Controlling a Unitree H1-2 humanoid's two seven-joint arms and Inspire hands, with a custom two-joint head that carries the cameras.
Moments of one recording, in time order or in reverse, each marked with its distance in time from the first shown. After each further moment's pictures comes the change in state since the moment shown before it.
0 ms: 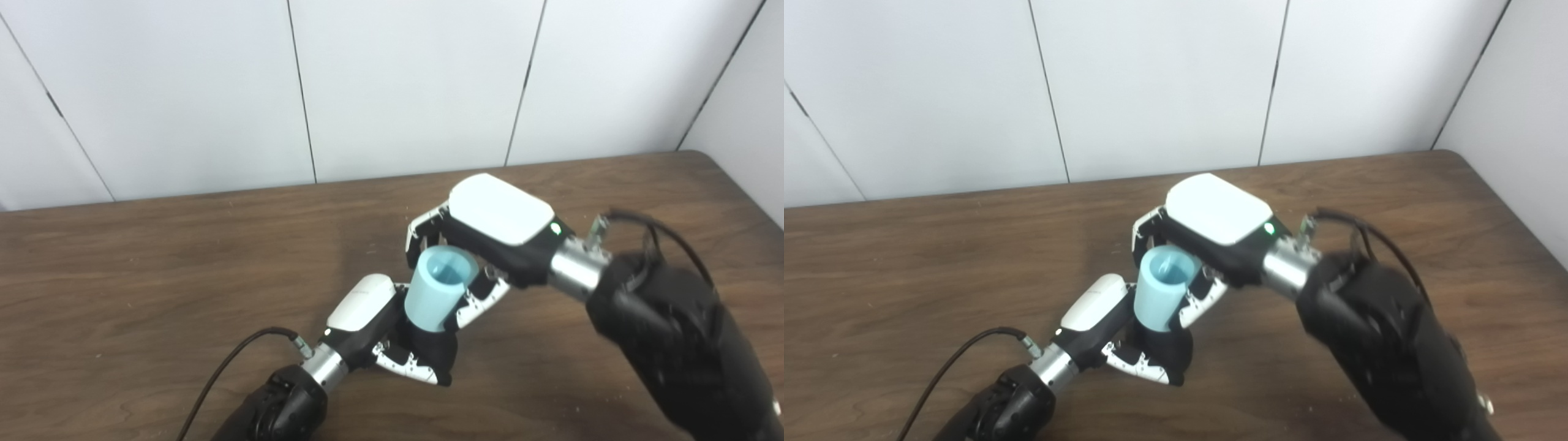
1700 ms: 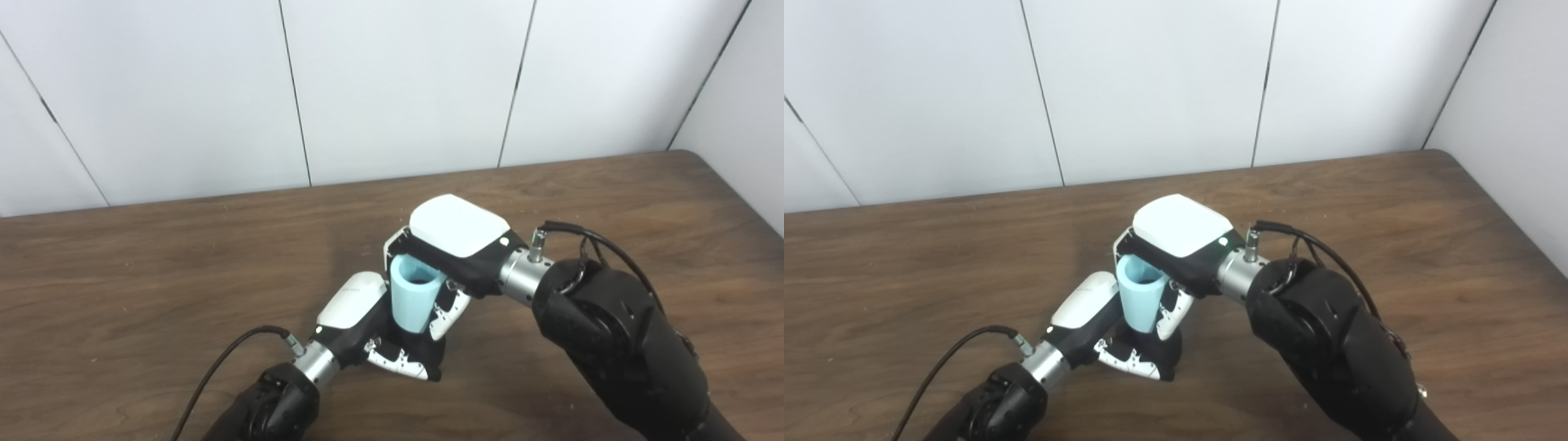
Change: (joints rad) left arm -0.001 0.020 0.000 -0.023 0.021 0.047 -0.004; right arm -0.083 0.089 0.137 0.093 -0.178 0.199 0.238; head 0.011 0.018
